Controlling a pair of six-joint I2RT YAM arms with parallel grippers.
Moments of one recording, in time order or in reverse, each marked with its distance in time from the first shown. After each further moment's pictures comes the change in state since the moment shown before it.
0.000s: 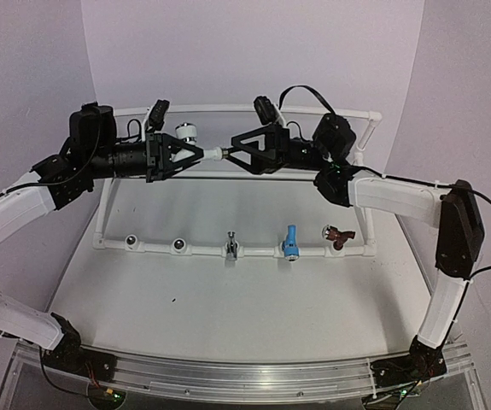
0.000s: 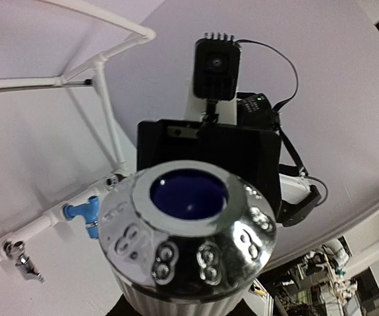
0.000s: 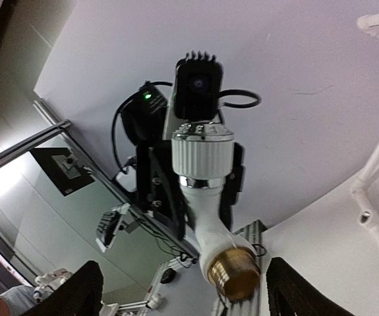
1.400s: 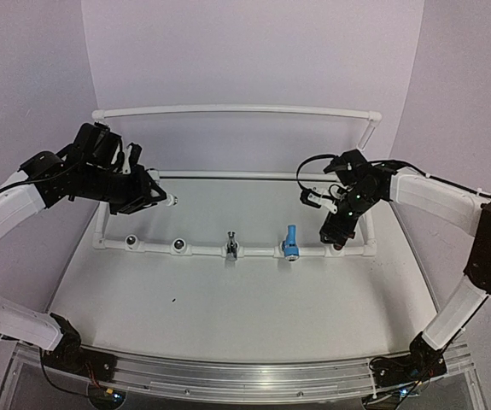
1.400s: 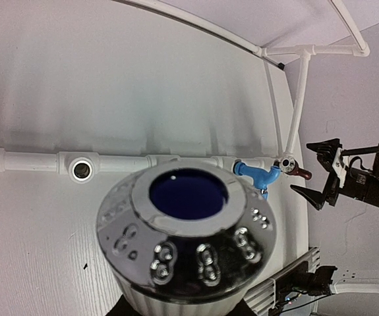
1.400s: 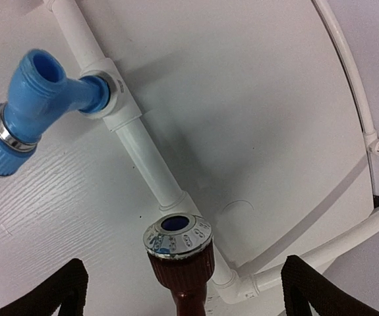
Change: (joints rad) left arm 0.002 -0.050 0.032 -0.654 -0.531 -0.016; right arm -0.182 -0.221 -0.158 -1.565 1.104 -1.734
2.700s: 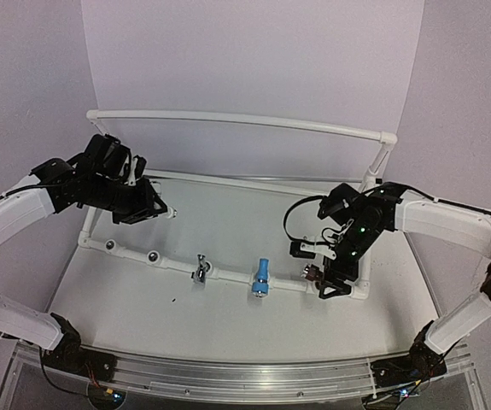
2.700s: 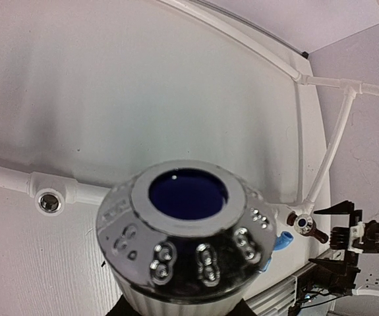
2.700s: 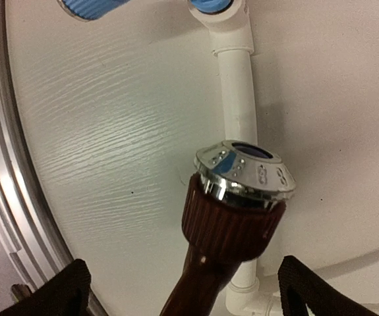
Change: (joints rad) left arm 0.000 0.025 -0.062 0.008 -0.025 0.028; right arm 0.221 -0.144 -0.198 -0.204 -0.220 0.066
